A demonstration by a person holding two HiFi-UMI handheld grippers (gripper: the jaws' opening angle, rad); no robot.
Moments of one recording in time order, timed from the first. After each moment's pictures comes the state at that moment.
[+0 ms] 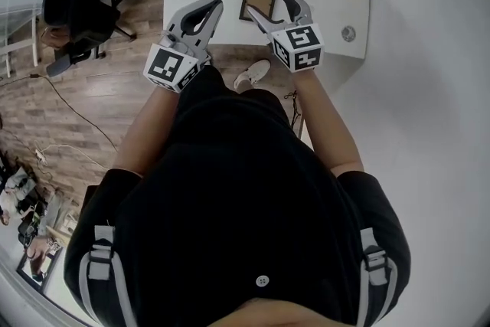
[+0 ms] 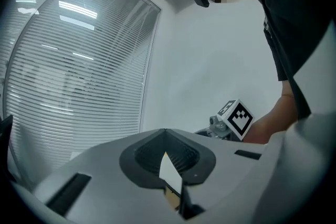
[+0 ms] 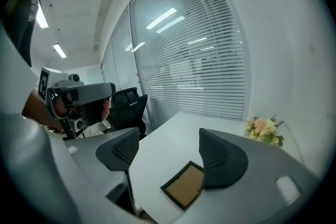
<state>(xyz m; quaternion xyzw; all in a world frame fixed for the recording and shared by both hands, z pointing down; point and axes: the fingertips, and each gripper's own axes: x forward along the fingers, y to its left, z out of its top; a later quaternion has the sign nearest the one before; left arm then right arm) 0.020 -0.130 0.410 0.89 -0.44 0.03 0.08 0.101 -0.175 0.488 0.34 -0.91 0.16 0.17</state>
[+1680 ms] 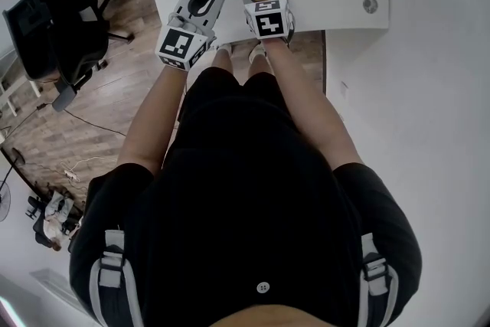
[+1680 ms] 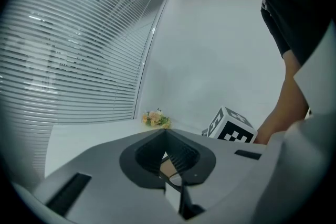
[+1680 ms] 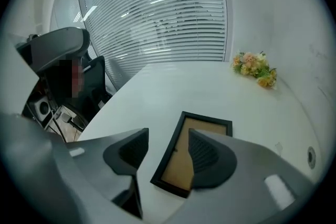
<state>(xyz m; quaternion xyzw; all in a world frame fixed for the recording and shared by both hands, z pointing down) -0.018 -0.209 0.564 0.92 -0.35 0.08 0.16 0.049 -0.208 0.708 0.47 -0.76 0.31 0.32</state>
